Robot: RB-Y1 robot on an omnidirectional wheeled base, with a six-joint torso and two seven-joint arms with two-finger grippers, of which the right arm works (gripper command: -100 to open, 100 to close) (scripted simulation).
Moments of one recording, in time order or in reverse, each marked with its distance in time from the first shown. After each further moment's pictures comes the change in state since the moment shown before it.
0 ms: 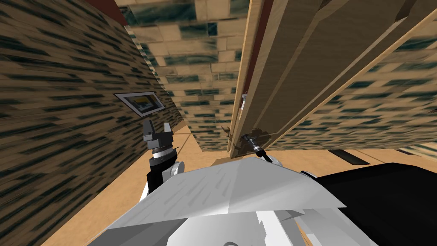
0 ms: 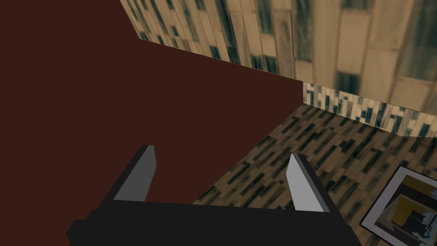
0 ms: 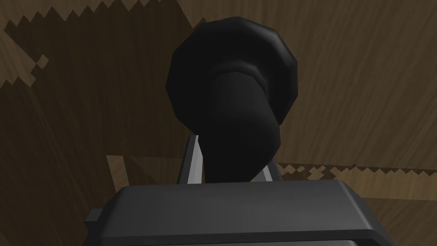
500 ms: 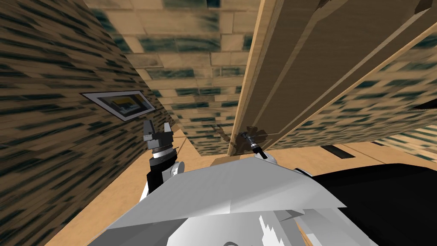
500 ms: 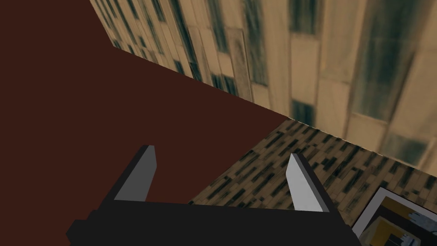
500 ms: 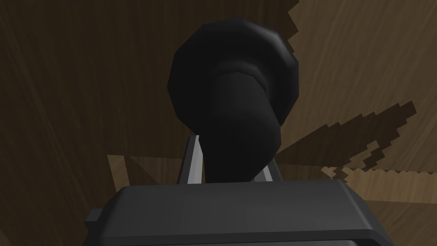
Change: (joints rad) arm -0.056 0.049 -0.050 -0.012 -0.013 0.090 0.057
